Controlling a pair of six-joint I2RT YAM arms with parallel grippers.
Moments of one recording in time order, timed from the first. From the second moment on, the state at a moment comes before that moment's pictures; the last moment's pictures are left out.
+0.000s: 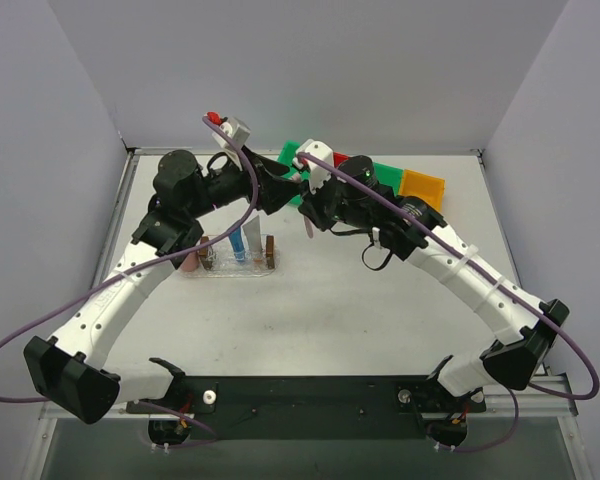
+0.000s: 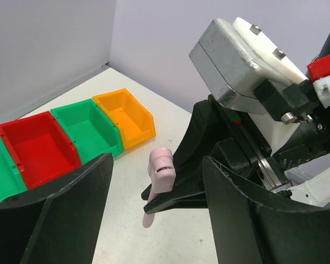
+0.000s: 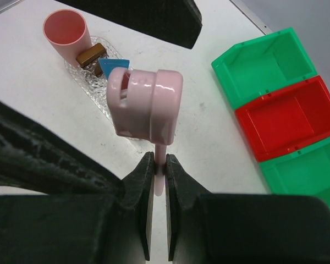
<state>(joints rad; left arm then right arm) -0.49 1.26 1.29 0.07 0.58 -0.36 0.80 1.44 1.55 -0.55 -0.01 -0.11</state>
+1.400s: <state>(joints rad) -0.51 1.29 1.24 0.13 0.58 -0.36 0.81 1.47 1.61 -0.60 0.00 -0.11</state>
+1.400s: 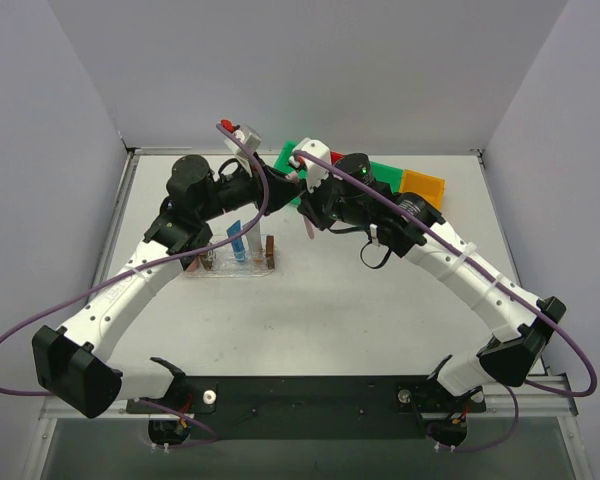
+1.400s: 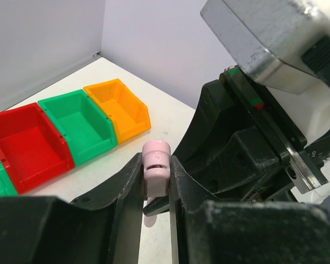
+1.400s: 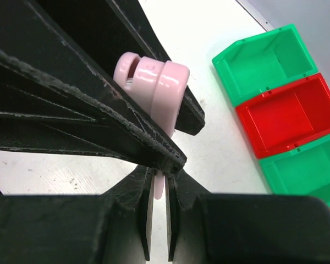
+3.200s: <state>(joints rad) -0.21 0.95 1.13 -0.15 0.18 0.05 0.59 1.29 1.45 -0.61 0.02 -0.16</state>
